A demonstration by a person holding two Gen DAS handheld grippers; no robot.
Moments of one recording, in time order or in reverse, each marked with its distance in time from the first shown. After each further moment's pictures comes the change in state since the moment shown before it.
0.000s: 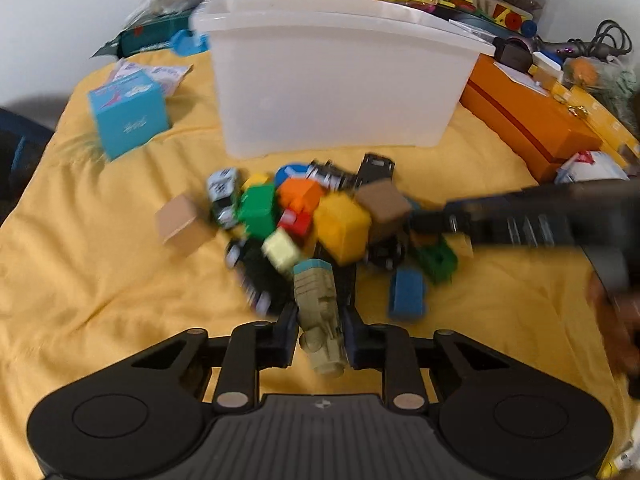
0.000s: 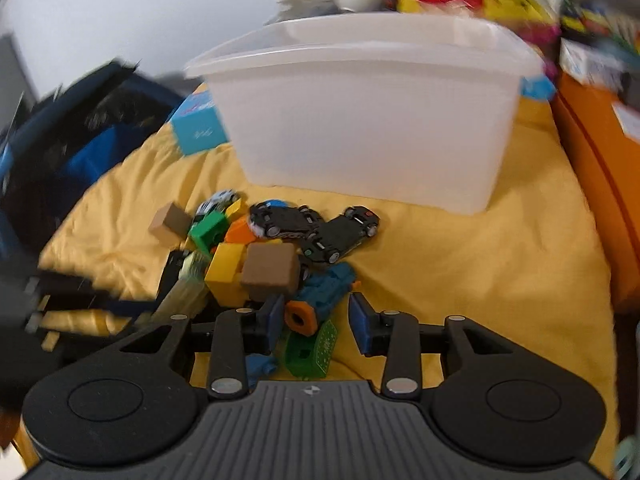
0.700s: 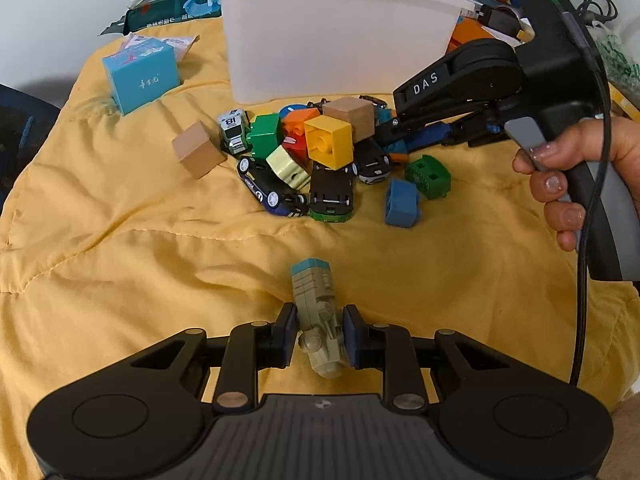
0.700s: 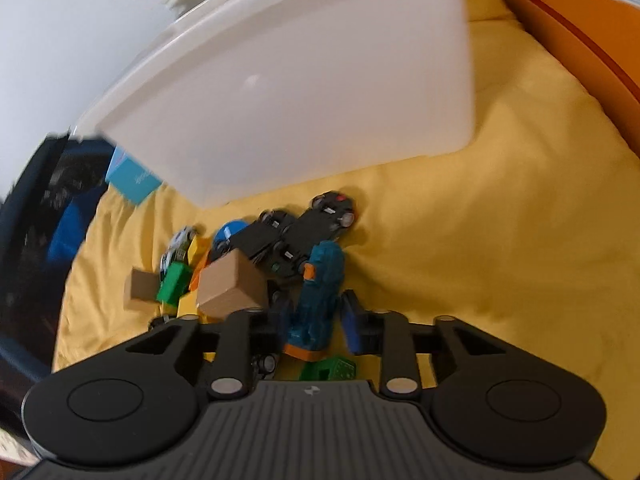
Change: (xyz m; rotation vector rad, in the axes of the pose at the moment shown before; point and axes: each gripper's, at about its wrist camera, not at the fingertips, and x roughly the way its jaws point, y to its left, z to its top) left arm -0.009 -0.003 -0.042 0.031 0.056 0.014; right arm 0.039 -0.009 0.010 0.221 0.068 -0.009
